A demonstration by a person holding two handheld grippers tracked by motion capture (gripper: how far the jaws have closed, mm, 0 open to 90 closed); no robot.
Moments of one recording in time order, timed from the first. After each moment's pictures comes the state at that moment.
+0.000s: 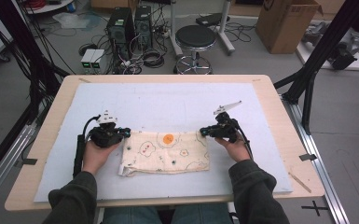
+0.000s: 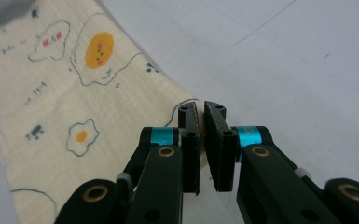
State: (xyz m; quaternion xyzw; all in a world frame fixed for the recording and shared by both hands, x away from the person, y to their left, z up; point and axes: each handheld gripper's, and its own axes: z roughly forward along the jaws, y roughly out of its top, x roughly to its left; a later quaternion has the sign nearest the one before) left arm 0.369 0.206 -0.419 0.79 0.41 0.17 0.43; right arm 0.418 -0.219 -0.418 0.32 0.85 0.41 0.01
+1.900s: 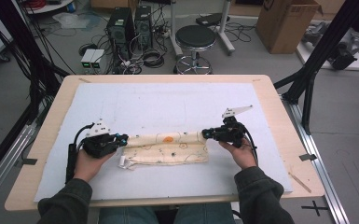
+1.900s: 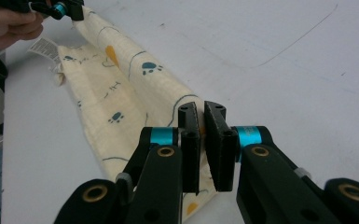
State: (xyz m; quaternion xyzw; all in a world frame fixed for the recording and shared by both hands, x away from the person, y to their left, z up) left arm 0.326 0.215 -0.415 0.80 0.34 0.17 0.46; right arm 0.389 -0.233 -0.409 0.30 0.83 0.47 0.00
